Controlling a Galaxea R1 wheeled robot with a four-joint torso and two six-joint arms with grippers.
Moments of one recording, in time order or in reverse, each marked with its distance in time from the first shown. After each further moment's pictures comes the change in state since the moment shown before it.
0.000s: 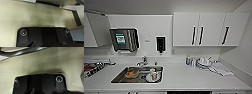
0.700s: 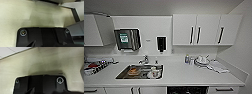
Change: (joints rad) left arm 0.017 0.000 -0.001 0.000 0.002 0.000; right arm -0.014 0.003 -0.001 -0.003 -0.002 -0.003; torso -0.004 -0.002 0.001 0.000
